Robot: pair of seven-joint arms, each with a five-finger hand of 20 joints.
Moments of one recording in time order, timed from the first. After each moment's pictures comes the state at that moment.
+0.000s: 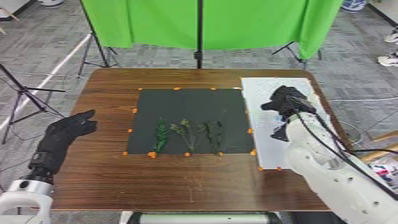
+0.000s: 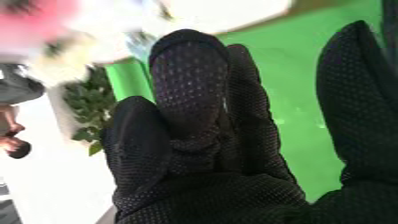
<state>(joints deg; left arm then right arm) 129.4 -61.6 -108.1 -122.3 69.7 3.5 2.8 -78.1 -49.2 58.8 -101.7 -125.7 1.4 40.9</state>
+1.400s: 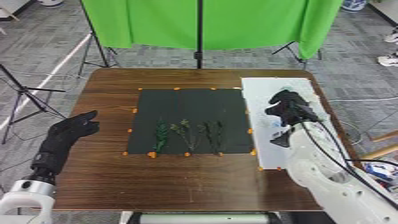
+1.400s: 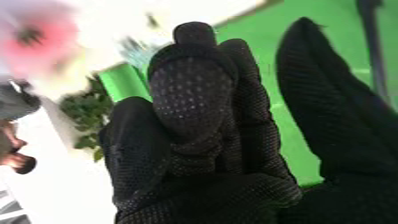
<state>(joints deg) 129.2 -62.0 -107.9 -122.1 69.7 2.6 2.8 -84.9 -47.5 62.5 -107.5 -123.5 8.7 37.1</state>
